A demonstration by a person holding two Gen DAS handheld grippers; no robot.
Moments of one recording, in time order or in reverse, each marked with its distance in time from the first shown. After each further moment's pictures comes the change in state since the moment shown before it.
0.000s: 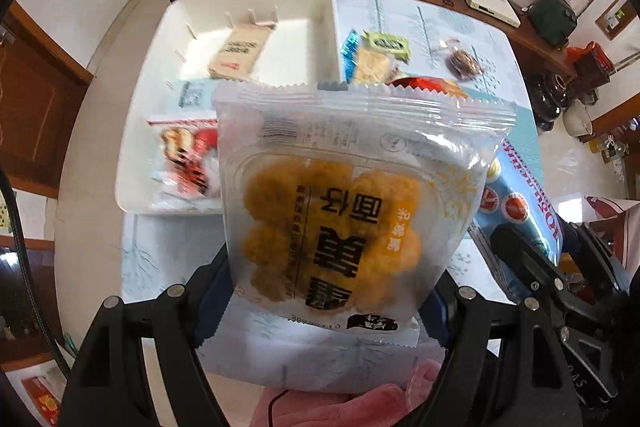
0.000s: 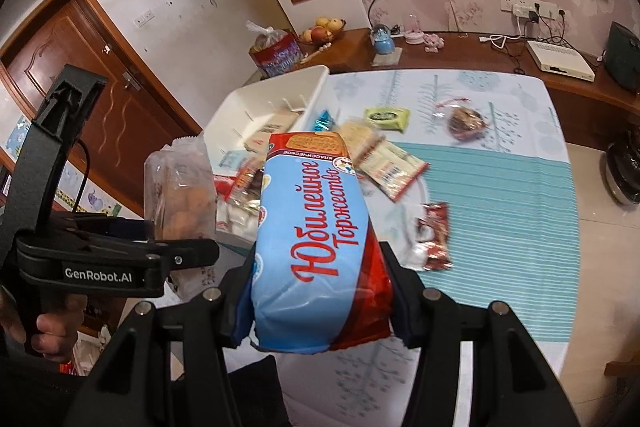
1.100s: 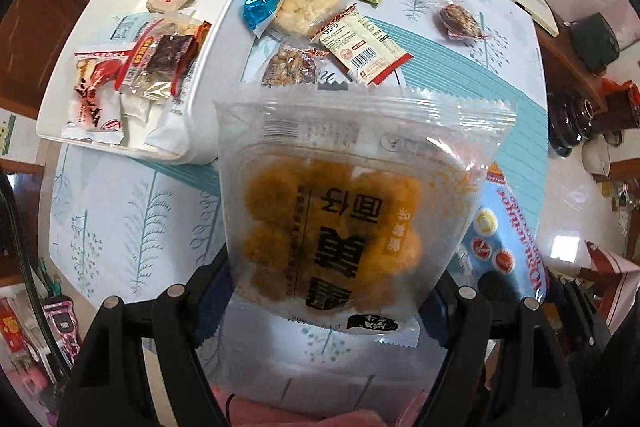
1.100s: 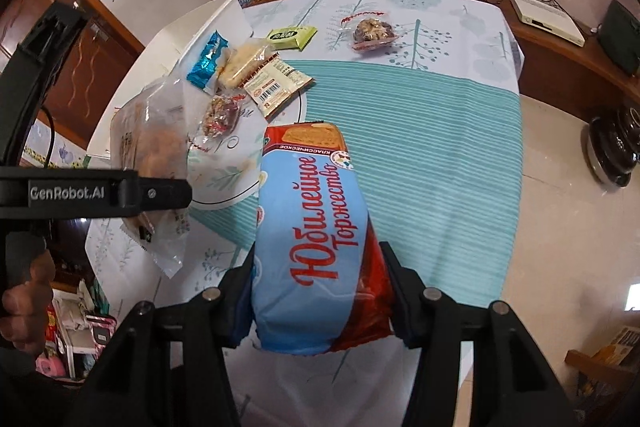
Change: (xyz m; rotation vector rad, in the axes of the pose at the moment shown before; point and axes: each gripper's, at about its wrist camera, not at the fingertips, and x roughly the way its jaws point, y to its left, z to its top) left arm 0.090 -0.125 -0.005 -0.205 0.130 0.033; right arm 0.012 -0.141 -0.029 -0.015 0.229 -0.078
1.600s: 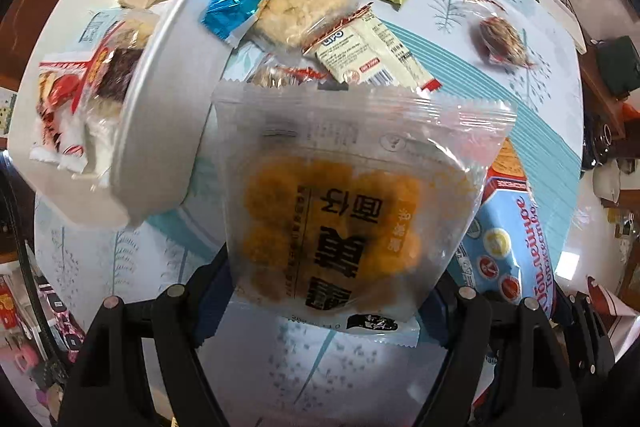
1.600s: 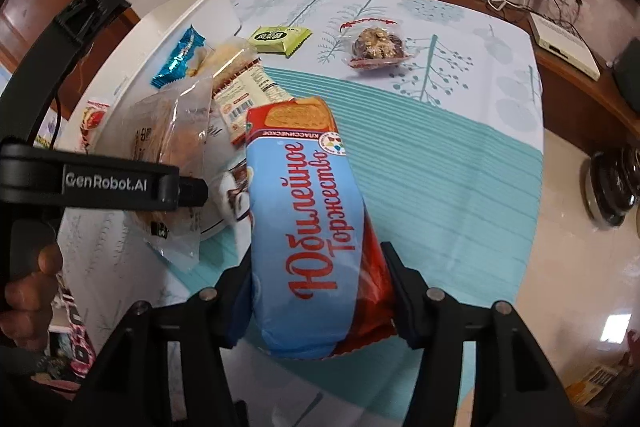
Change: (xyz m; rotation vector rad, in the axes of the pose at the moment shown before) left arm 0.067 -0.002 0.072 -0.089 0.062 0.020; right arm 0.044 -0.011 0.048 -0.094 0.044 -0.033
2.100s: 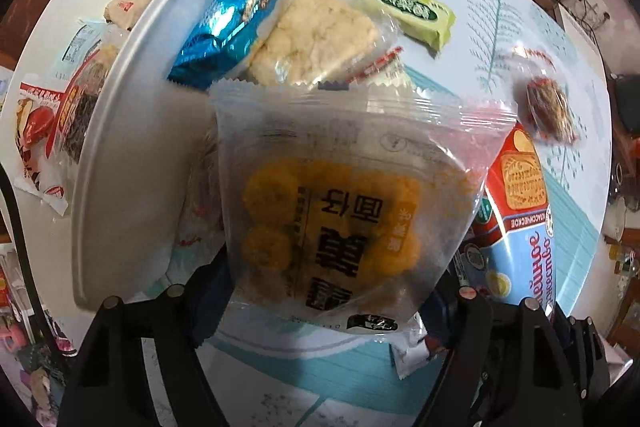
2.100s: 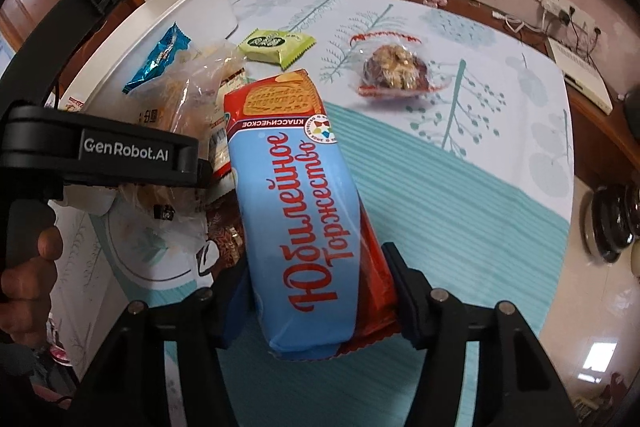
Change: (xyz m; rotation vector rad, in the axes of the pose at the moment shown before) left arm 0.021 -0.004 0.052 -0.083 -0.009 0.012; right arm 0.043 -0.003 0.038 -0.100 0.007 -0.033
